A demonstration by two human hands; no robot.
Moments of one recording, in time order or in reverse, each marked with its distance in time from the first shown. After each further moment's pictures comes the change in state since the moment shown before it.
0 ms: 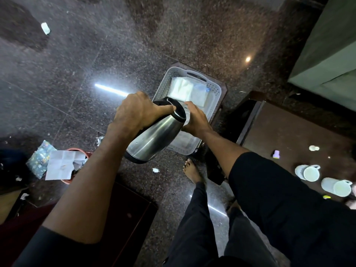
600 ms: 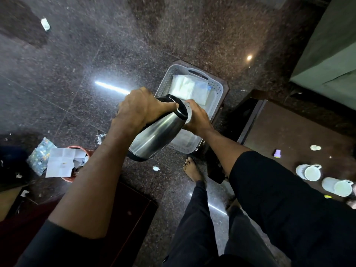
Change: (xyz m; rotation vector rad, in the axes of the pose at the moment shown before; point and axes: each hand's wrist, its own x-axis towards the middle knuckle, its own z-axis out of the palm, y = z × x) left_hand 0.007 0.006 0.000 0.044 -0.013 -0.031; right_hand 0.001 0.003 0.003 0.013 0.022 0.006
